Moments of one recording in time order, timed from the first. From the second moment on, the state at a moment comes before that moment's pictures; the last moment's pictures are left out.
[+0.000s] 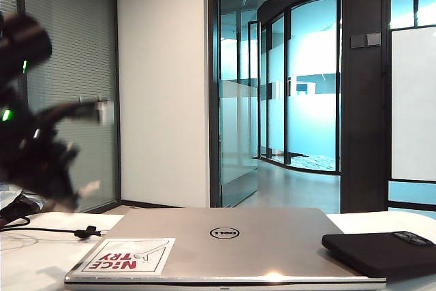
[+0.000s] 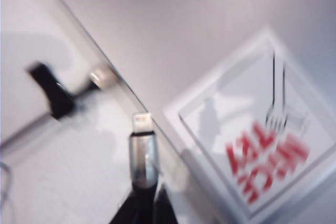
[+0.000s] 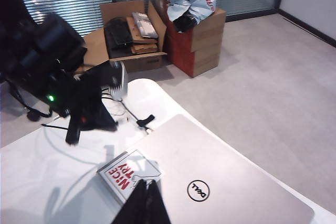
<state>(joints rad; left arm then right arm) -0.28 1.50 0.66 -0.08 0.17 0.30 0.75 0.68 0.68 -0.24 -0.02 -0.05</state>
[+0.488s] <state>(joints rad) -0.34 1.26 0.71 -0.15 0.17 0.12 0.55 0.68 0.68 -0.26 0.02 0.17</state>
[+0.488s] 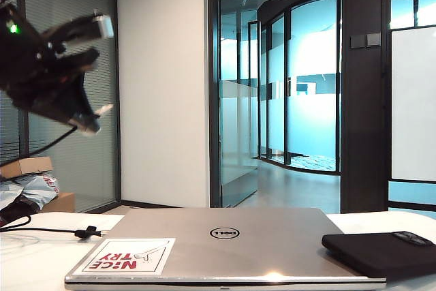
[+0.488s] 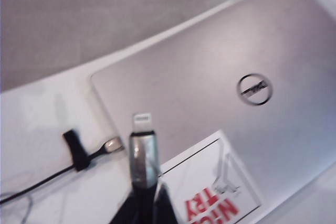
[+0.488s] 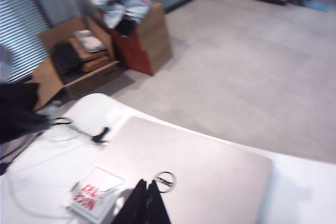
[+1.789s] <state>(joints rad) -0.56 1.23 0.71 -0.12 0.17 -0.06 0.19 0.70 0.20 0.01 -0.24 1.08</state>
